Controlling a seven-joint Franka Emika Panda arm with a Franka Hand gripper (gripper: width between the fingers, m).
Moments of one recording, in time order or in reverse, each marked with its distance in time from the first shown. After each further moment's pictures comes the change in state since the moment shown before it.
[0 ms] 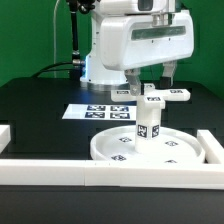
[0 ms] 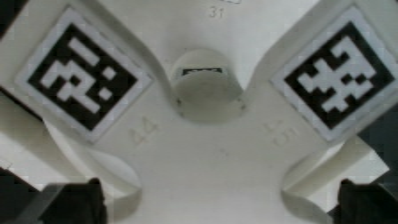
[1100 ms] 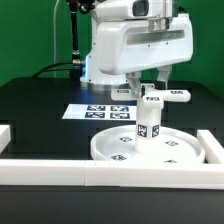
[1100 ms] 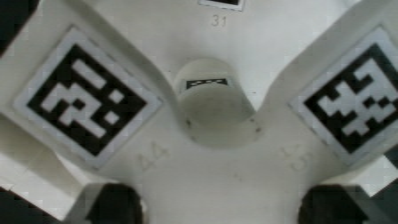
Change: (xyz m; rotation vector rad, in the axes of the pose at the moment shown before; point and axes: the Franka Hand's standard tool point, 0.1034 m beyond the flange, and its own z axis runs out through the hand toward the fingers) arm -0.003 0.002 0.004 0.002 -0.006 0.063
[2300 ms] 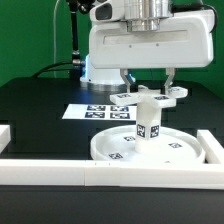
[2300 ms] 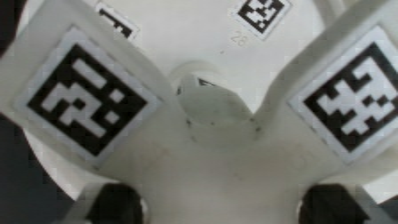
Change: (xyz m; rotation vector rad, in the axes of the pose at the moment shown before) arm 0.000 0.002 0.001 0.022 0.057 1.250
